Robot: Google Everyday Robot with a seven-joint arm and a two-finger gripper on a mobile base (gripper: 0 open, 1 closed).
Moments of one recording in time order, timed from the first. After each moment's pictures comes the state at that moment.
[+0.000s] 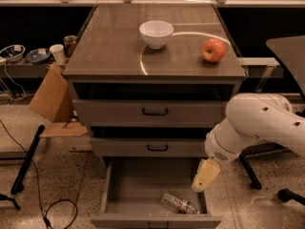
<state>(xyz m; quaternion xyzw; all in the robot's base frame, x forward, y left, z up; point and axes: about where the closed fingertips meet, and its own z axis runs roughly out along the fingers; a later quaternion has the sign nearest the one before) 0.447 -0.160 0.659 -0.53 0.83 0.08 0.12</state>
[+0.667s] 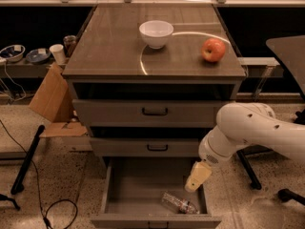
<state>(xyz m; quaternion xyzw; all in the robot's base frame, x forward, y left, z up) 0.460 -0.155 0.612 -0.50 0.85 0.10 0.11</state>
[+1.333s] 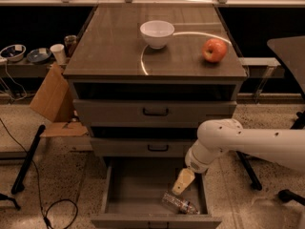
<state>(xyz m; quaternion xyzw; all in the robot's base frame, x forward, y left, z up) 0.486 -0.133 0.504 -0.47 0.87 0.12 0.08</state>
